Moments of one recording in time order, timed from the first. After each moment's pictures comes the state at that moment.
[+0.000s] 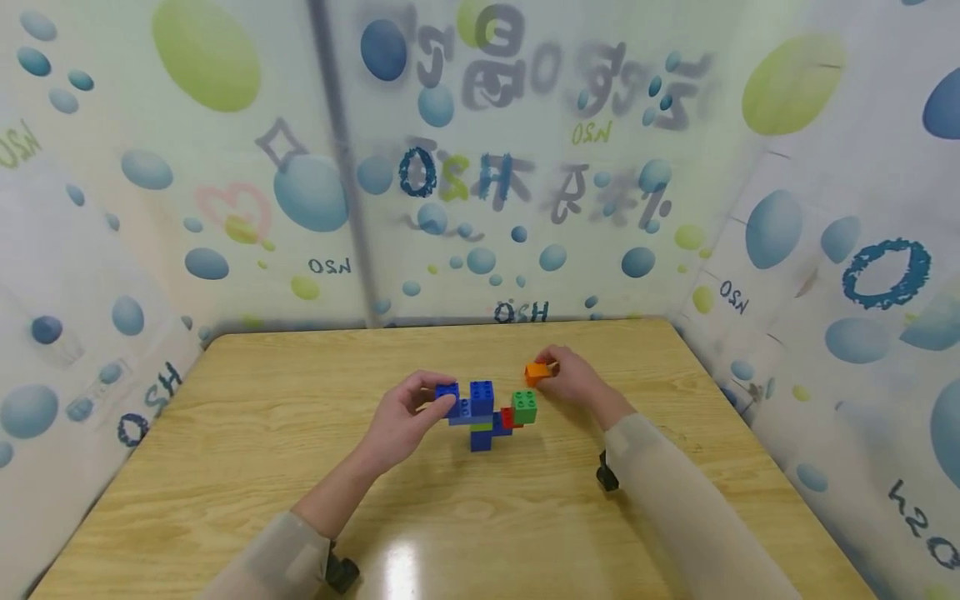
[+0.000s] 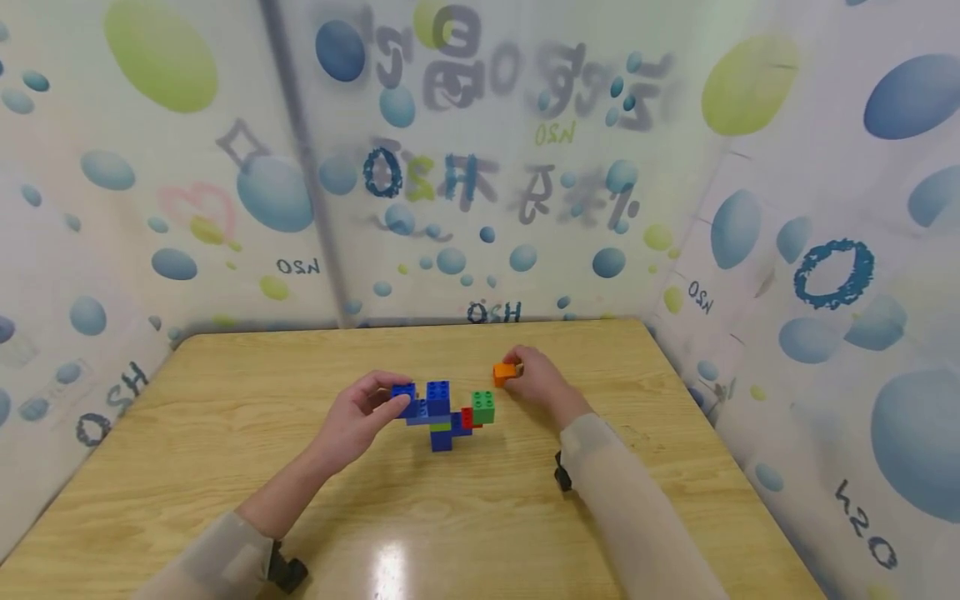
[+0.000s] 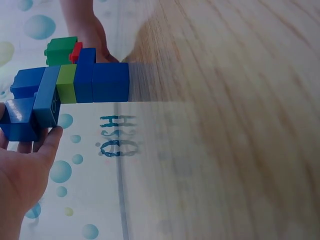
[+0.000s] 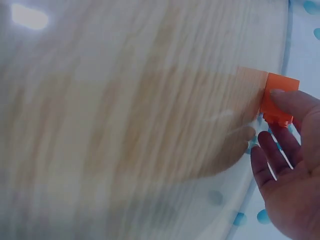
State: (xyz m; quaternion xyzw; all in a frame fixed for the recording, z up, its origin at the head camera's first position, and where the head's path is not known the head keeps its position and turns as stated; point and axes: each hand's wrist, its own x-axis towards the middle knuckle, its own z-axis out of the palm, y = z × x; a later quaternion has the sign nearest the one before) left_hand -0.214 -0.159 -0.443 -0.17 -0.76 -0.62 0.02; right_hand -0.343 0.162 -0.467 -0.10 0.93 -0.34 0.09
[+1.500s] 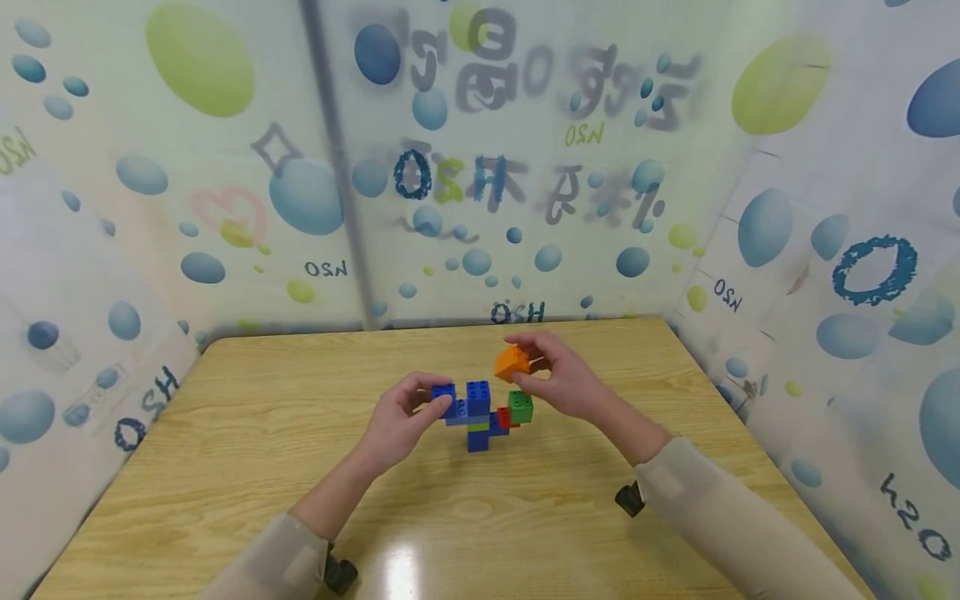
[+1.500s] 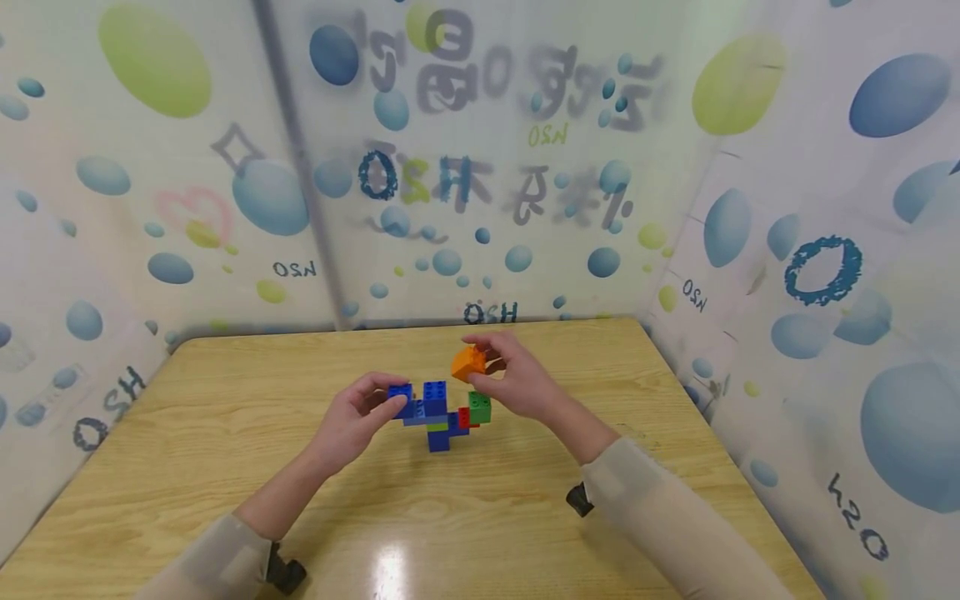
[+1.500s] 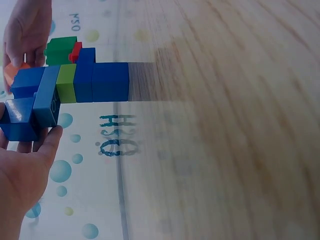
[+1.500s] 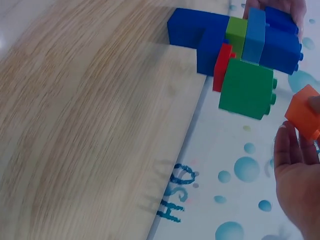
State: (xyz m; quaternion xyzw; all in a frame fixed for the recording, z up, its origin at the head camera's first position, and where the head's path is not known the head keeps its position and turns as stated) left_hand -0.213 -0.158 -0.441 -0.17 -0.76 -0.62 0.01; right_hand -0.265 0.142 -0.390 -0.28 0.84 -0.46 0.01
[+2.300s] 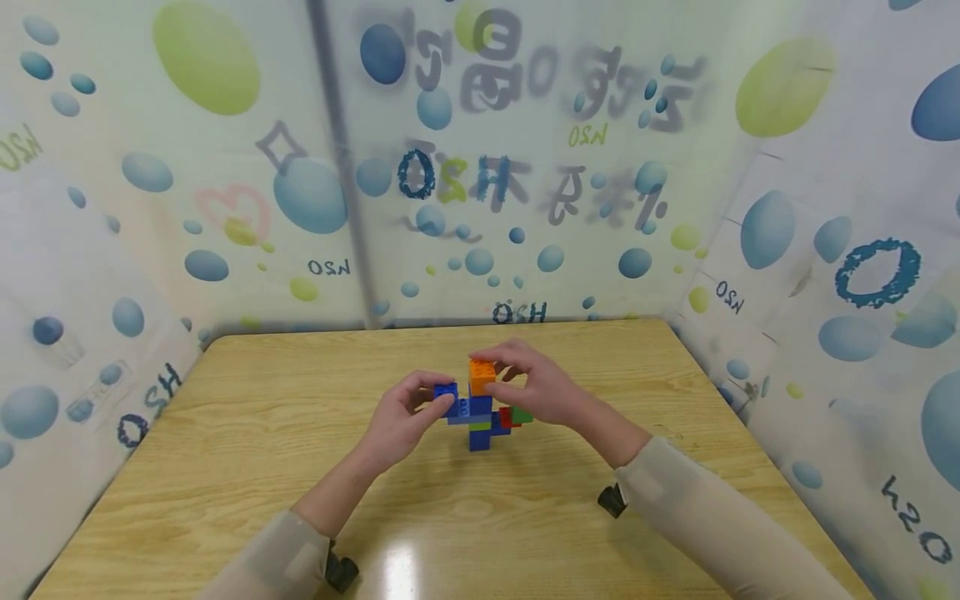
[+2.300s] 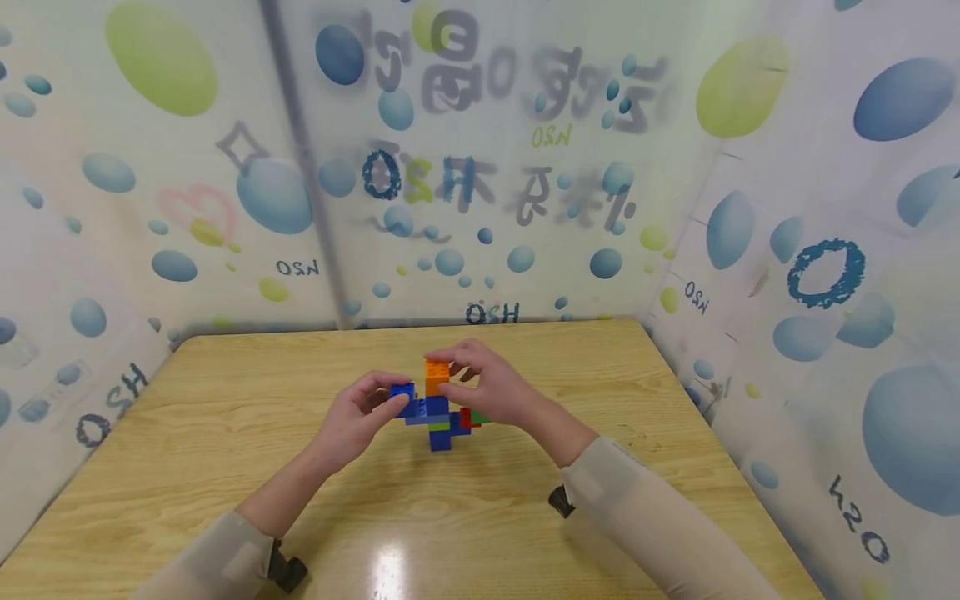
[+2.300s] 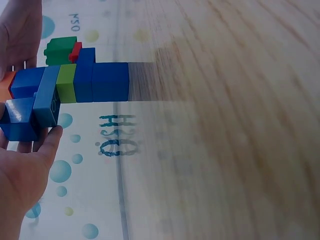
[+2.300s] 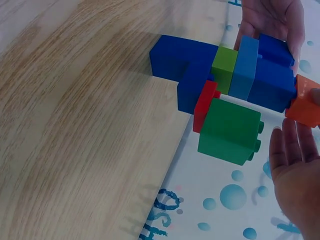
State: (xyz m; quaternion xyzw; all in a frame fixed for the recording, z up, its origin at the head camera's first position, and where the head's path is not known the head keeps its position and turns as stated) left_hand -0.214 -0.158 -0.442 -0.17 -0.77 -0.62 0.02; right_hand -0.256 0.111 -0.385 -0.36 0.83 -0.43 0.03
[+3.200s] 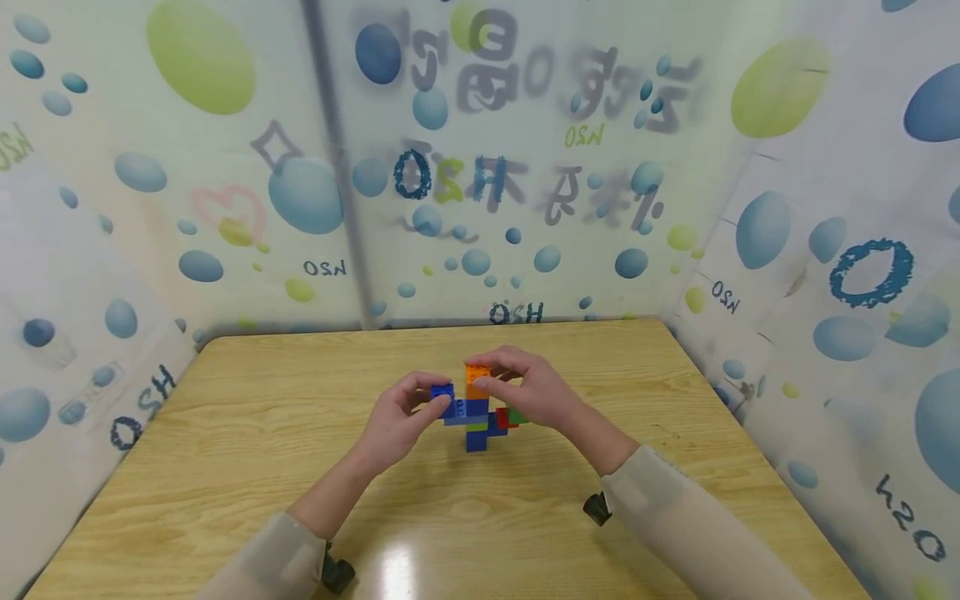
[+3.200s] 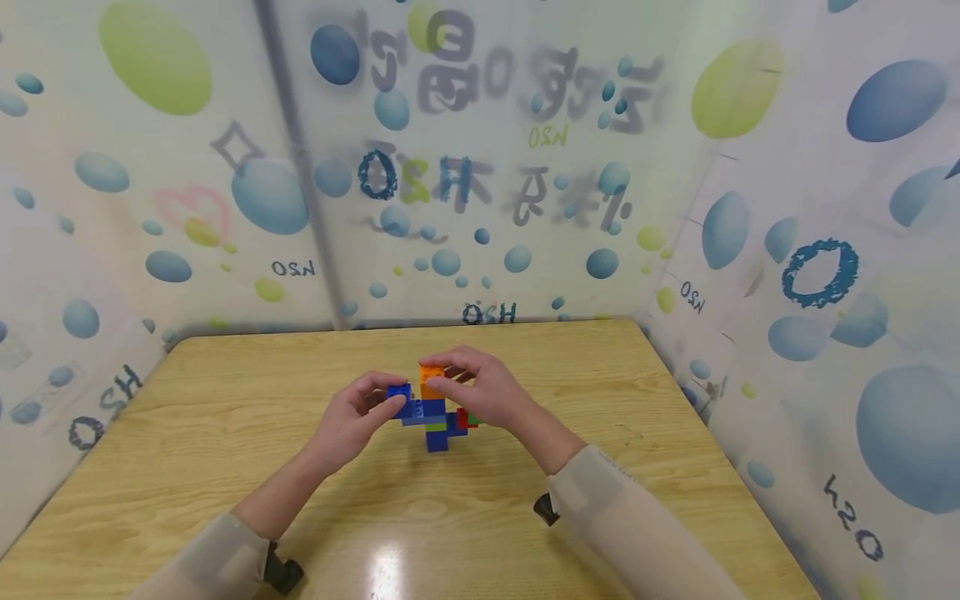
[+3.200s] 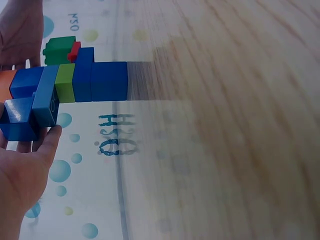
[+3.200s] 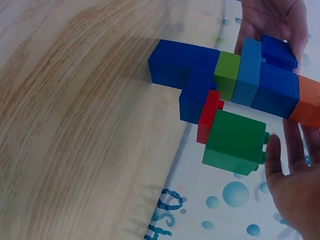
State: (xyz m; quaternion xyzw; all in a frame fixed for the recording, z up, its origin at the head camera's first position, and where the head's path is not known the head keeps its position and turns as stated) left_hand -0.214 -0.158 -0.443 -0.17 -0.77 -0.61 0.02; right_hand -0.250 0.103 -0.390 -0.32 0.82 -0.47 0.02
